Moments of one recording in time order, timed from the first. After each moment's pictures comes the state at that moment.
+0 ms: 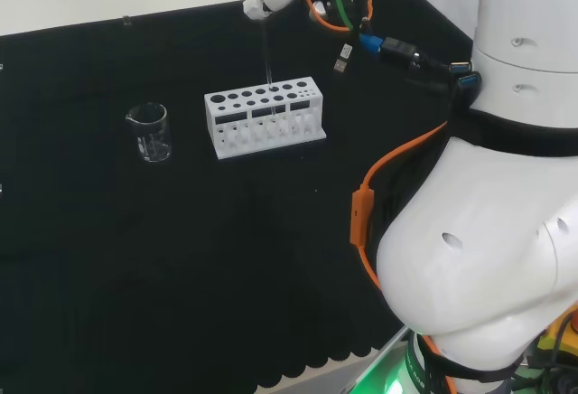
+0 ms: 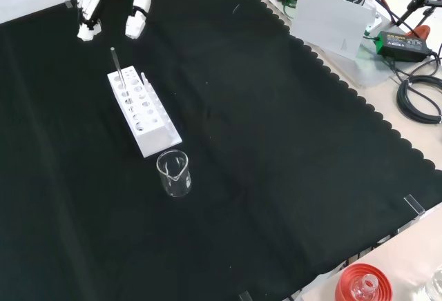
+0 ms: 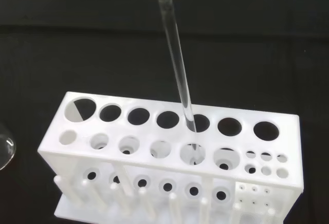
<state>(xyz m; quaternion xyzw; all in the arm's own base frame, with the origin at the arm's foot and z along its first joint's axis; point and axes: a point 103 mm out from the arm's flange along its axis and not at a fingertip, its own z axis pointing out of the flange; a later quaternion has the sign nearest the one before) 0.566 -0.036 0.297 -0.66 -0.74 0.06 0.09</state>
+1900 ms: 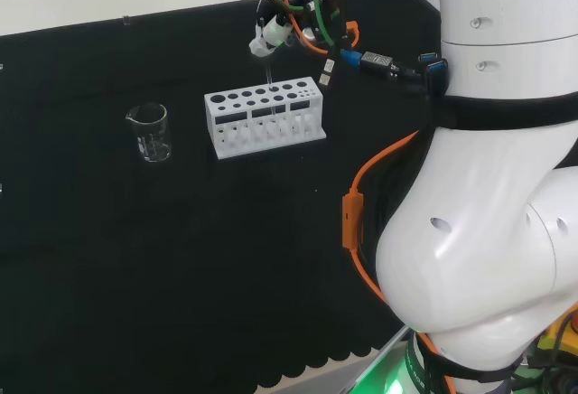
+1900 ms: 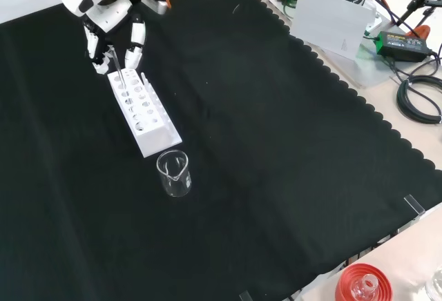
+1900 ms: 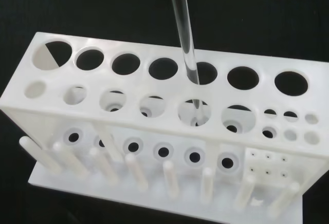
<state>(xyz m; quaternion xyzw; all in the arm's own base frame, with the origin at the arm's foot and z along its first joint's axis) 0.592 -0.030 0.234 -0.65 -0.75 0.10 0.12</state>
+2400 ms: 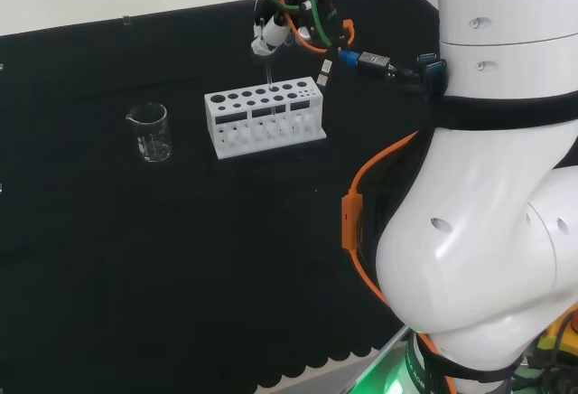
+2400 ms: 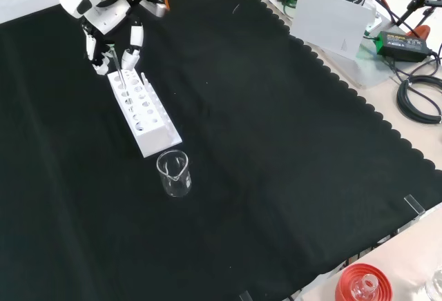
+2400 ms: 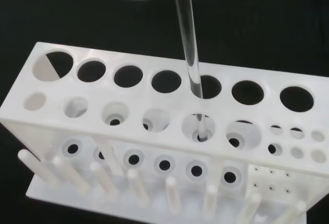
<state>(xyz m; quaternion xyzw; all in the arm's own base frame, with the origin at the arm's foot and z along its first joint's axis) 0.599 -0.024 0.235 -0.65 -0.75 0.10 0.11</state>
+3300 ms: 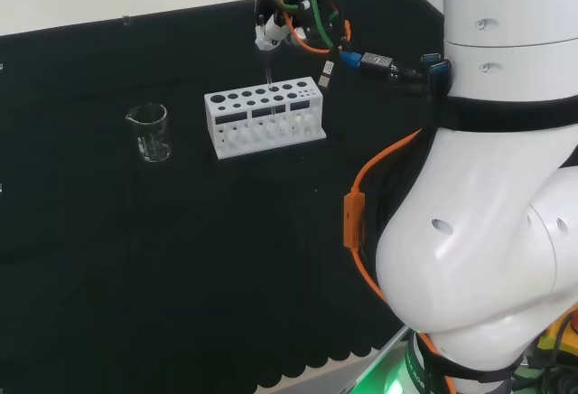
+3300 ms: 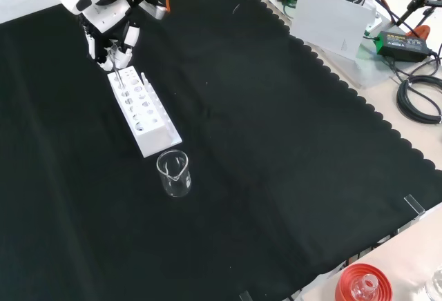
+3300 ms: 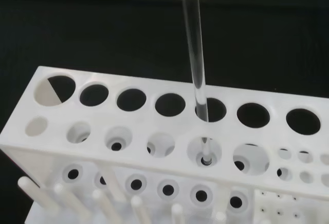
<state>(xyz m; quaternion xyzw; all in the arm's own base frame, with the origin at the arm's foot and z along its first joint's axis) 0.603 -0.020 0.238 -0.66 -0.74 0.07 0.09</state>
